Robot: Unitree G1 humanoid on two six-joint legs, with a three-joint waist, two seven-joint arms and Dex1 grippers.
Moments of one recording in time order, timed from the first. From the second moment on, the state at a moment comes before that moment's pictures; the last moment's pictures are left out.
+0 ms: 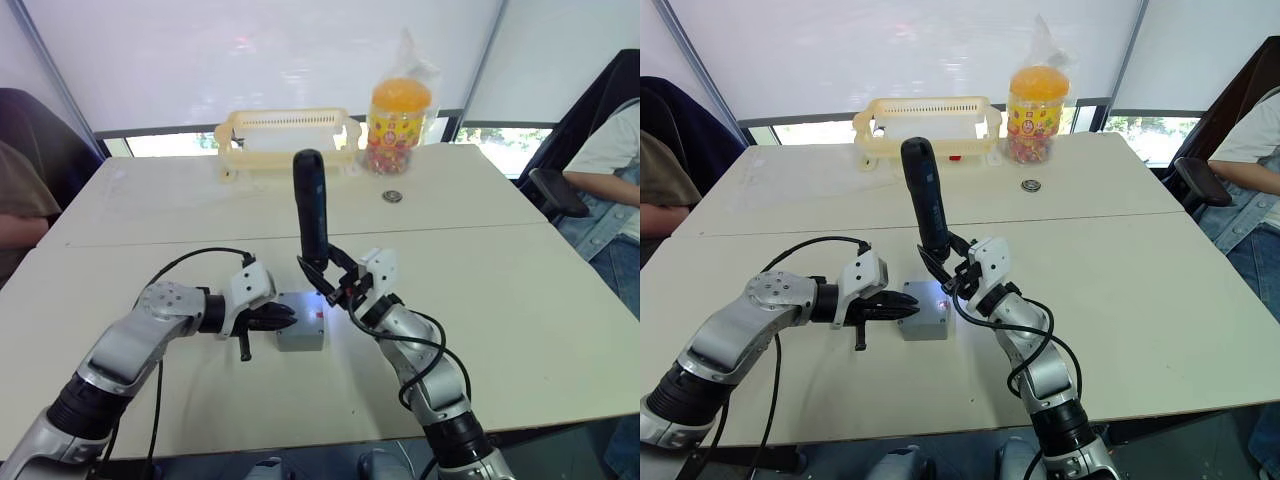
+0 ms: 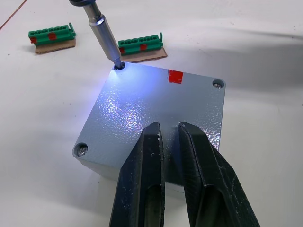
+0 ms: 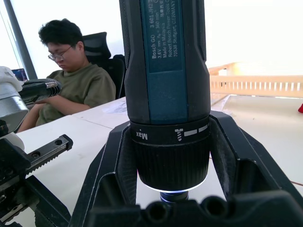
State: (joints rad) left arm -0.41 0.74 -0.22 -0.29 -0.33 0.60 -1.00; right arm -0.30 -0.07 0.23 -0.07 0.16 0.04 0.44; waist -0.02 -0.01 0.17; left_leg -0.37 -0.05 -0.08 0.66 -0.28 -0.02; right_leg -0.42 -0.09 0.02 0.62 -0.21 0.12
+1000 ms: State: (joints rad) left arm -0.41 0.72 -0.18 -0.29 -0.35 0.63 -1.00; right arm -0.62 -0.21 -0.18 -0.45 0.67 0.80 0.27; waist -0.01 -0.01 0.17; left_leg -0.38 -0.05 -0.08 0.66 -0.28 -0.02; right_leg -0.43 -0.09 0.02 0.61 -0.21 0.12
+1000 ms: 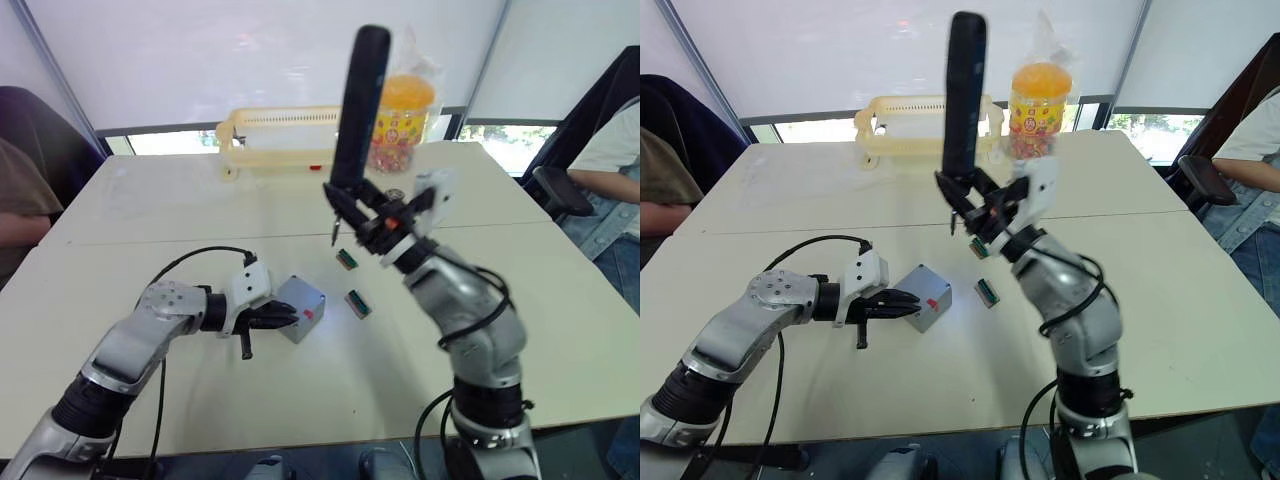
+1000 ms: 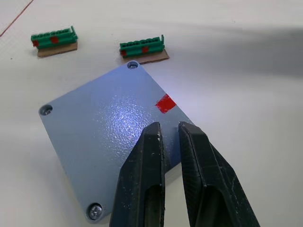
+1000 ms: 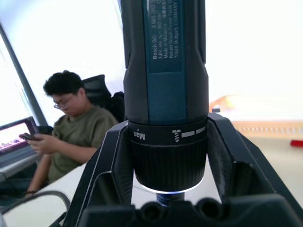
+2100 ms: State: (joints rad) left arm -0.02 0.78 0.19 -0.49 -0.52 0.81 -0.69; right arm -0.50 -0.92 -0.14 -0.02 0.94 1.54 0.38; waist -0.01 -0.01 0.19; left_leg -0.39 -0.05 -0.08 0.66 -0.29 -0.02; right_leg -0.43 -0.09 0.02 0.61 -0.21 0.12
